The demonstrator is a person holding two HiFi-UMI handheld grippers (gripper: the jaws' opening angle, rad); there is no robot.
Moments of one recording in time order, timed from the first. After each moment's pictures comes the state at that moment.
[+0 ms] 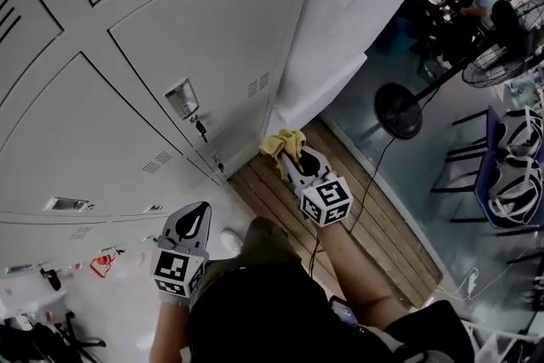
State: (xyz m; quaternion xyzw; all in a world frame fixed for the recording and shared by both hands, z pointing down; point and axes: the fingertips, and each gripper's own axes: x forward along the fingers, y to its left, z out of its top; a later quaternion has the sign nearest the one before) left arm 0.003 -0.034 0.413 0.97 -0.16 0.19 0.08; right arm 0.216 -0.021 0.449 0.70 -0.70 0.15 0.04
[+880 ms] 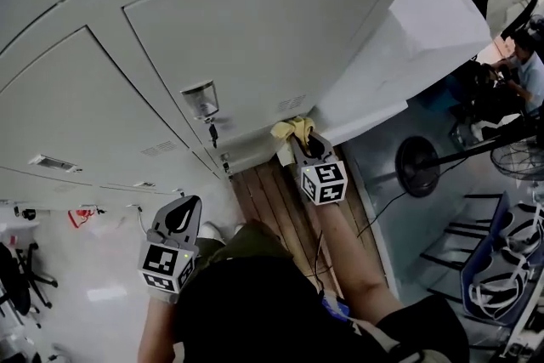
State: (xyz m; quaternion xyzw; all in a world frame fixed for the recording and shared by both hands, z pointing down) left arm 0.010 -0.058 0.432 0.92 -0.32 0.19 0.12; right arm 0.280 -0.133 0.517 0.63 -0.75 0.14 0.13
